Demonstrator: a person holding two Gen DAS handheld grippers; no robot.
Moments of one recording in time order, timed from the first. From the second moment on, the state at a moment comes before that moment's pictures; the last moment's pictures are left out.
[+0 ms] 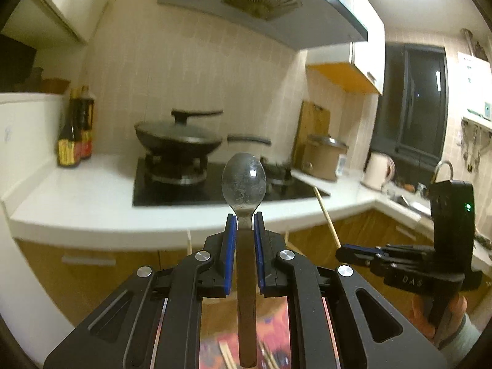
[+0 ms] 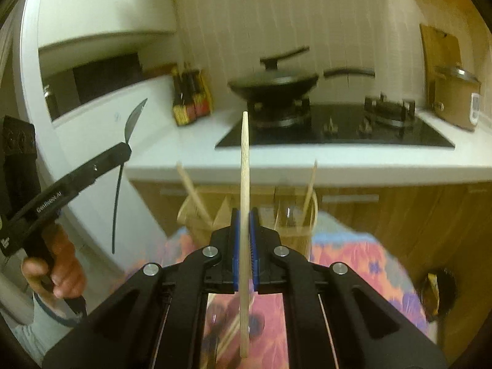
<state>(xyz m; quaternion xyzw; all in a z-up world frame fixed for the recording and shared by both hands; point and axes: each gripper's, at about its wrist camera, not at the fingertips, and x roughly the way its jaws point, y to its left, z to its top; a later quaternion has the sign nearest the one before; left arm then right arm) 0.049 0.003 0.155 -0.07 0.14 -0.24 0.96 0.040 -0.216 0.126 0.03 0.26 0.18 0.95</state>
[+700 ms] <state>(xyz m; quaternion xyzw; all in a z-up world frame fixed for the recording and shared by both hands) 0.136 -0.014 0.107 -0.05 0.07 -0.19 0.98 0.137 -0.218 0.112 0.02 0.13 0.07 0.99</state>
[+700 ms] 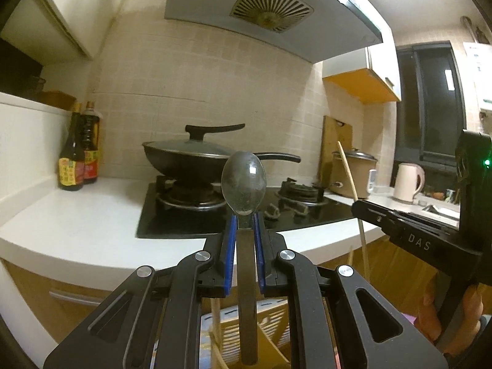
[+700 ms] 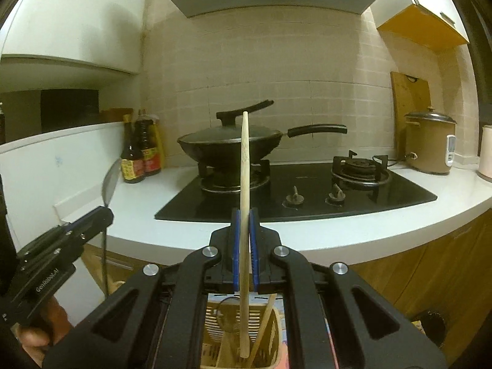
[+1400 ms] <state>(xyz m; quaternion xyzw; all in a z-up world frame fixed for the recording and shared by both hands) 0.104 0.004 0.095 -0.05 0.11 -0.24 0.96 0.090 -0.247 0.078 0.05 0.19 0.12 0.97</state>
